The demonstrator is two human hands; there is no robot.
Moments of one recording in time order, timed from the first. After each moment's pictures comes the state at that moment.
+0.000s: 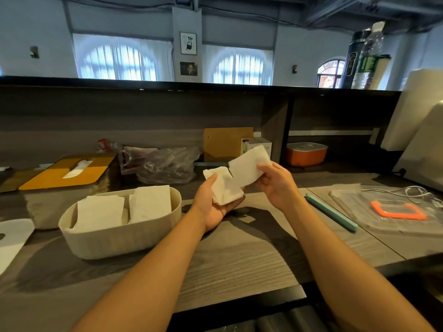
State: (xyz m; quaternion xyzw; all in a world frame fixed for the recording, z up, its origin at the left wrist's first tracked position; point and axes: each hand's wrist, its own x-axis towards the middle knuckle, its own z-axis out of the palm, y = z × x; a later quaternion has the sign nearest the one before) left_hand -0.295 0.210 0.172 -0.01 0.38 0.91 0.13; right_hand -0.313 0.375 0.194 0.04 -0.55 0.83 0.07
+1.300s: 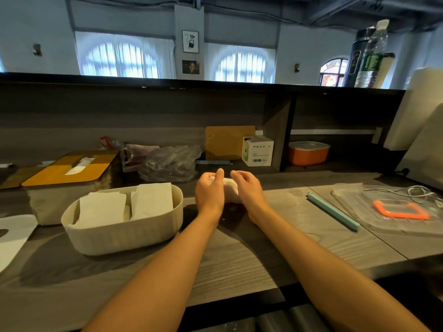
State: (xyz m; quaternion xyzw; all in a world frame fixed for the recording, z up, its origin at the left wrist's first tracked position) left_hand -0.306 0.222 0.164 -0.07 0.74 0.64 -0.21; right_hand -0.319 0.314 0.166 -0.02 -0.75 0.65 0.13
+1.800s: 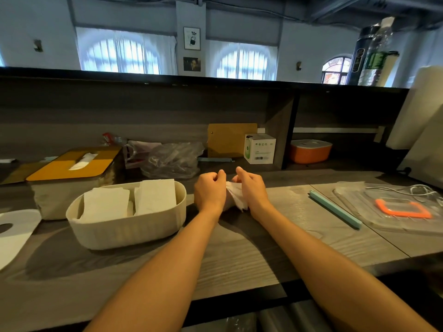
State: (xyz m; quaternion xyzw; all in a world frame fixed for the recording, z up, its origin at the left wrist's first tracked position) left_hand -0.312 0.217 0.162 -0.07 0.80 0.55 -0.24; right_hand -0.310 0.313 0.170 0.00 -0.75 0.64 0.14
